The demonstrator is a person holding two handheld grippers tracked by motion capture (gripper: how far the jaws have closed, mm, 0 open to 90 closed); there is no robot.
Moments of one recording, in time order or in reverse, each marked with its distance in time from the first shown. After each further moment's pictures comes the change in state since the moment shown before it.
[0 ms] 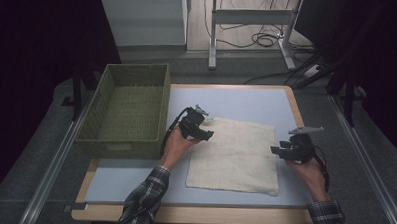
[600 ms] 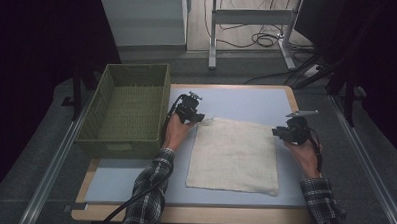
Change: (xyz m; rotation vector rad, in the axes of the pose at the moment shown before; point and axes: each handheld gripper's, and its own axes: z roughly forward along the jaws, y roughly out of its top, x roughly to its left) left arm 0.052 0.016 0.028 0.017 0.078 -0.103; right arm -0.036 0.039 0.033 -0.015 -0.053 0.016
